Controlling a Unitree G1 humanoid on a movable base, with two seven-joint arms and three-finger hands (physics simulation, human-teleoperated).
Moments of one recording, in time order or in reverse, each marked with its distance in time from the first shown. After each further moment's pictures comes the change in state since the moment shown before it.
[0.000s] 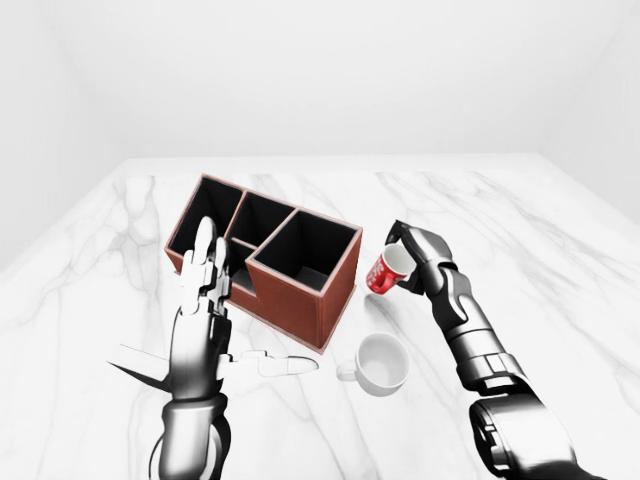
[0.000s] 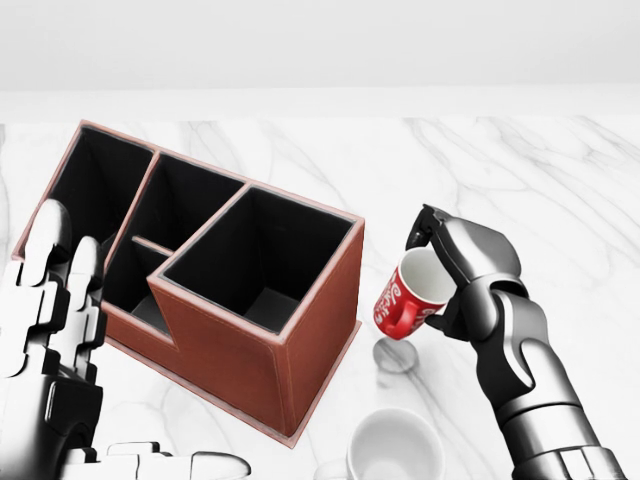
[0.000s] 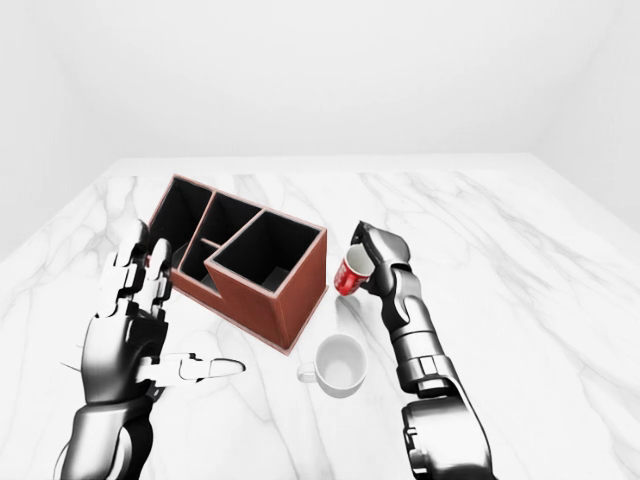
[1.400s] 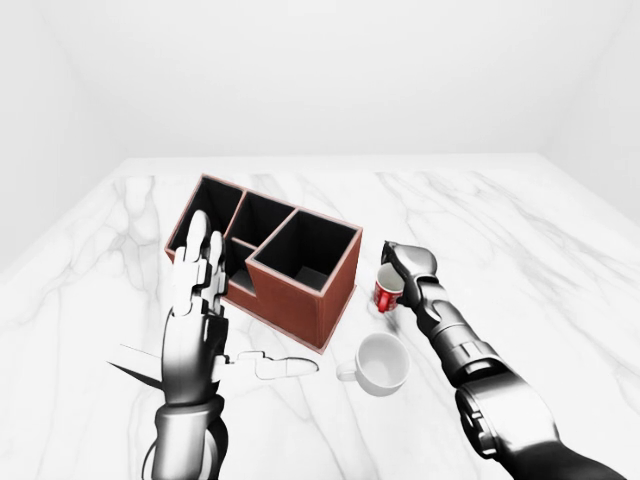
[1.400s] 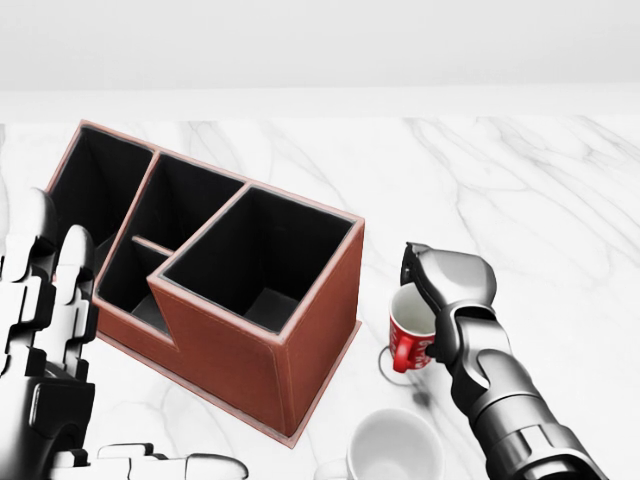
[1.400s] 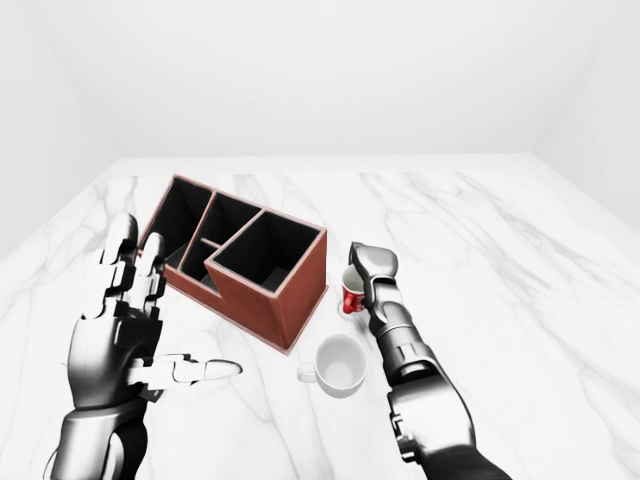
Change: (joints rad) left arm 0.001 0.000 -0.001 -0.047 -0.003 0.000 -0.005; right arm -0.114 0.047 0.086 0.411 -0.171 0.000 -0.257
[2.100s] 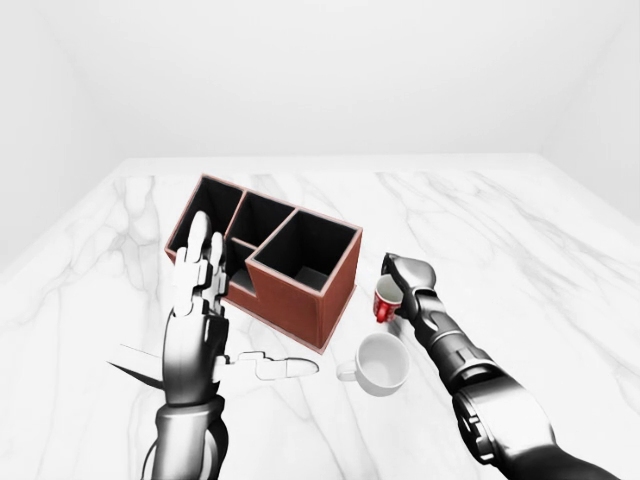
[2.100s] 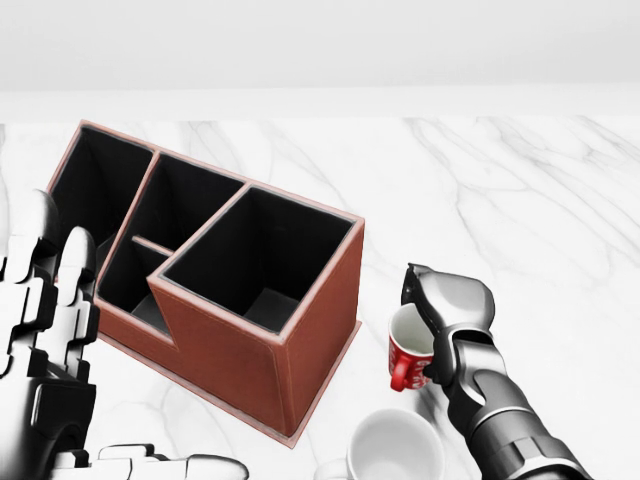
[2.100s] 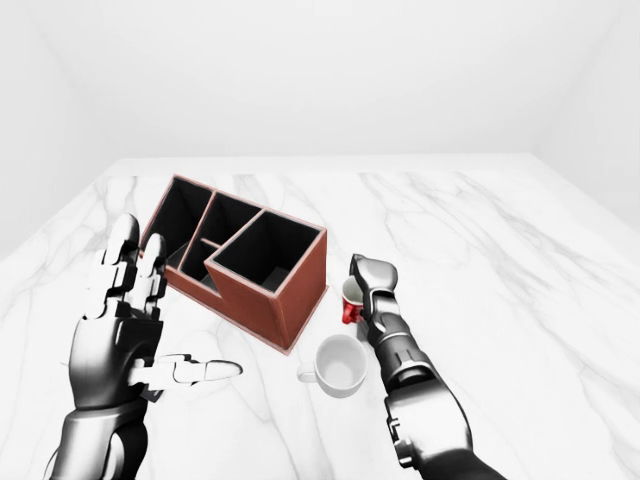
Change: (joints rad) left arm 0.002 0.001 -0.002 0.001 -0.001 0.000 -0.001; right arm 0.020 0.021 0.004 0.090 0.035 0.000 -0.087
